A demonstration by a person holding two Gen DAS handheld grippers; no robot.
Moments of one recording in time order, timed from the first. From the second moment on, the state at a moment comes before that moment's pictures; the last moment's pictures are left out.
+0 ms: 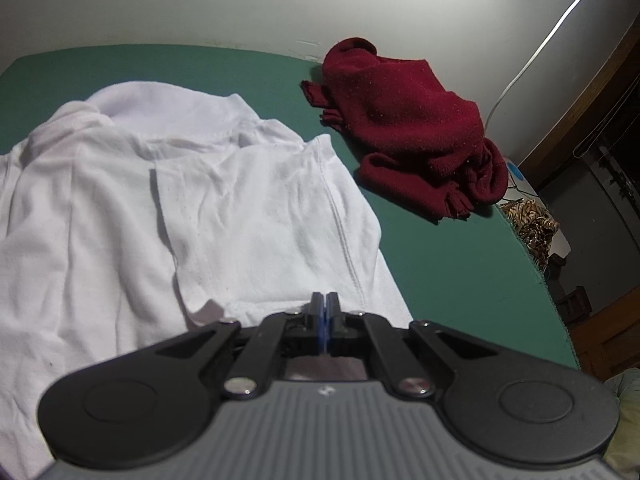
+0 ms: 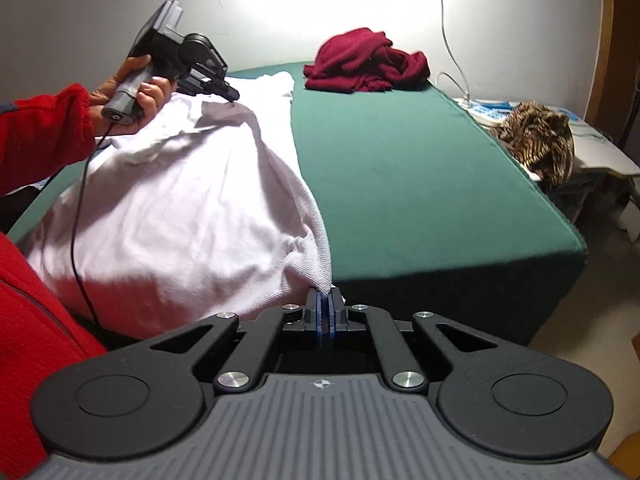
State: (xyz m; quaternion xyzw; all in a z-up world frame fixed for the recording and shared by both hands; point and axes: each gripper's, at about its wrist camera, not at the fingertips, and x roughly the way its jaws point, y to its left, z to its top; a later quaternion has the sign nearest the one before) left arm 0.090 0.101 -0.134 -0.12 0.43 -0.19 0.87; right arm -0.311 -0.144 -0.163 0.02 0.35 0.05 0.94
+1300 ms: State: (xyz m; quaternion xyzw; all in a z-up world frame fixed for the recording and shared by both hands) left arm 0.046 0.108 -0.170 0.13 0.37 -0.22 0.89; right arm -0.300 -0.087 -0.184 -0.08 0.39 0.05 0.92
